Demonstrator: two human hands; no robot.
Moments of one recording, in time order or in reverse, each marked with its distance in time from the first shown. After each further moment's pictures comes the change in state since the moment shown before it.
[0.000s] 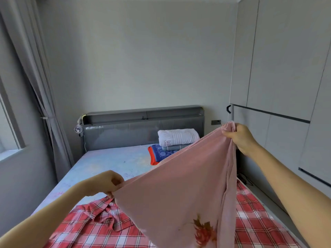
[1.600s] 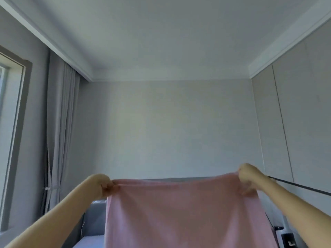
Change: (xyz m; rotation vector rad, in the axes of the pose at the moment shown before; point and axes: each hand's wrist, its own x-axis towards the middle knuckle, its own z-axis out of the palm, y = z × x) left_hand 0.197 0.071 -0.282 -1.009 0.682 -0.129; right_hand 0.308 -0.052 0.122 -0.458 0.006 0.227
